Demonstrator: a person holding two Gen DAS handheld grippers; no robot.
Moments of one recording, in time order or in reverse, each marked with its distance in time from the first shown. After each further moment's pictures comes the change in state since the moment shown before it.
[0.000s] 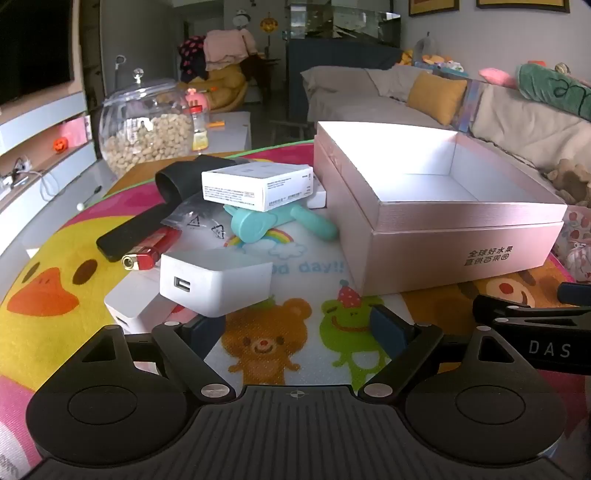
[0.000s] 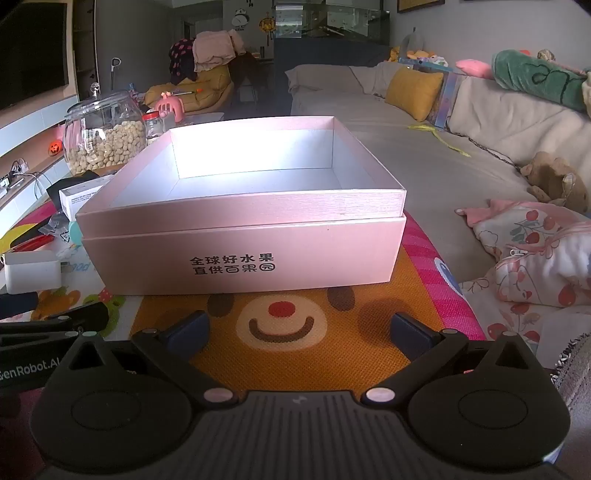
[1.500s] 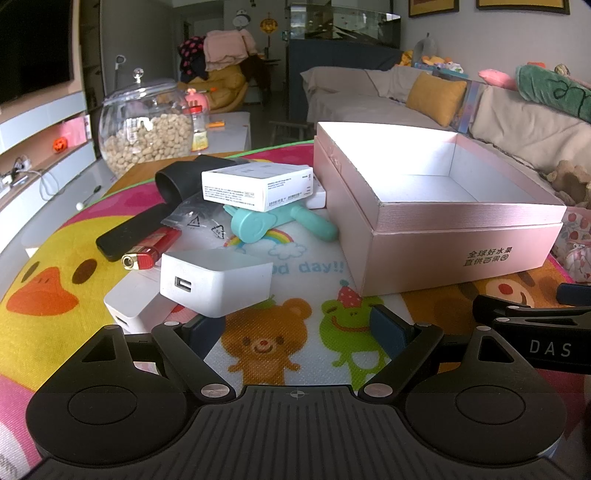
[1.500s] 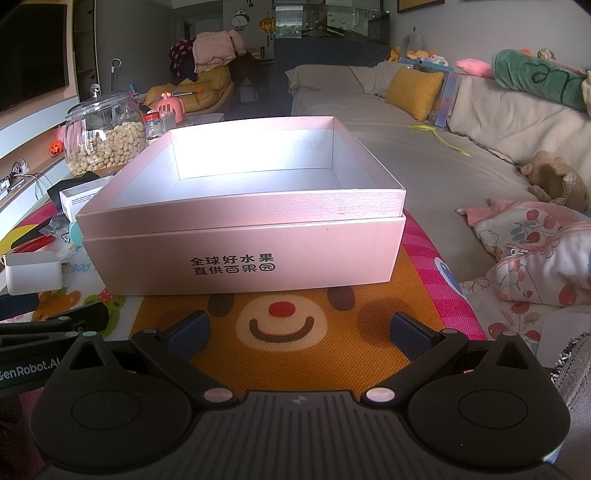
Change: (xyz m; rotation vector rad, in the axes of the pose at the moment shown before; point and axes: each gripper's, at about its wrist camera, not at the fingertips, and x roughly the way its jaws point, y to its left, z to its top) left arm 0.000 0.000 0.000 -0.002 -0.004 -0.002; right arm 0.000 -0.002 -0.001 0.003 -0.002 0.003
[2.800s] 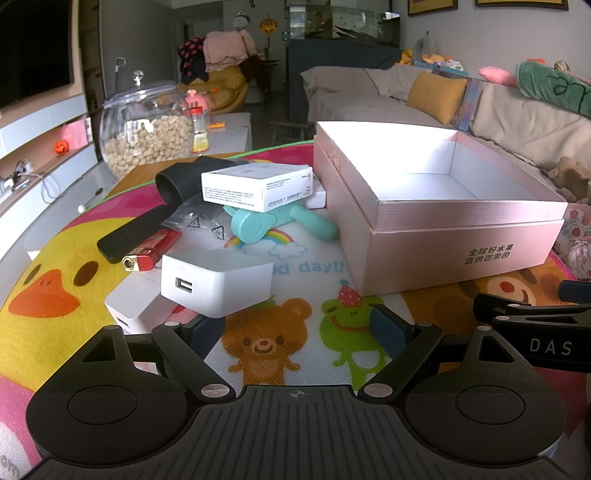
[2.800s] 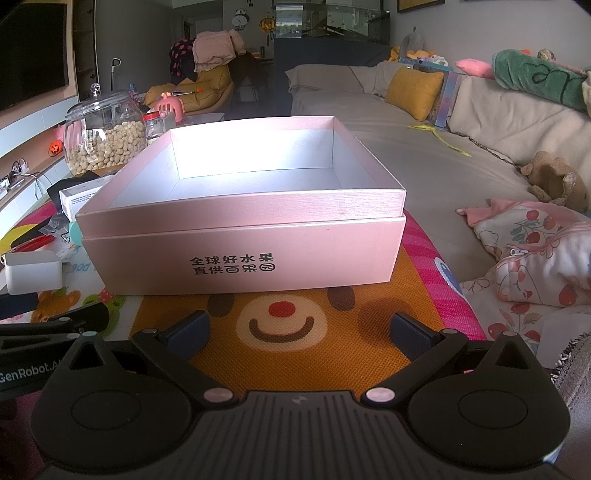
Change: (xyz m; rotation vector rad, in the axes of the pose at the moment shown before) left arm -0.001 -0.003 0.001 0.009 0.000 0.008; right arm 0.000 0.002 0.001 -0.004 0.002 -0.003
